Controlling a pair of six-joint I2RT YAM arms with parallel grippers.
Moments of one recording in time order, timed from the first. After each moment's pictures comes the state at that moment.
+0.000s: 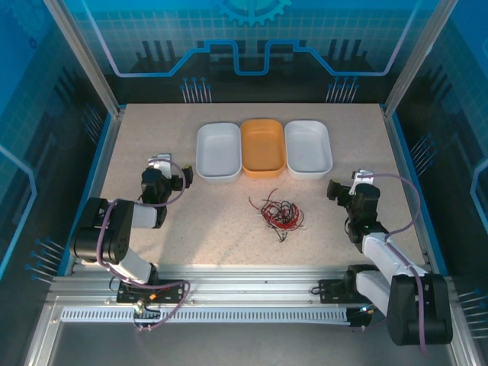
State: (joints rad) left arm -0.02 1.57 0.40 0.84 0.00 -0.09; right arm -0.01 0.99 0.27 0.27 0.16 0.14
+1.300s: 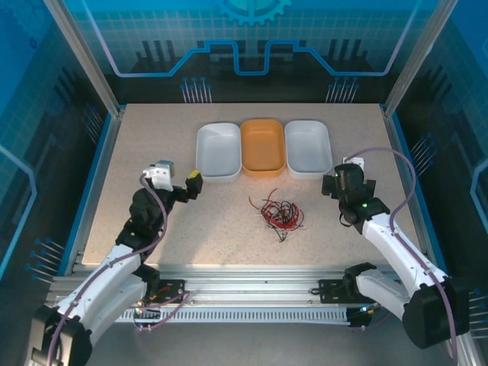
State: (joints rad) left arm -0.35 0.73 0.37 0.26 -0.11 -0.18; right arm 0.27 1.00 0.69 -0.49 0.50 0.27
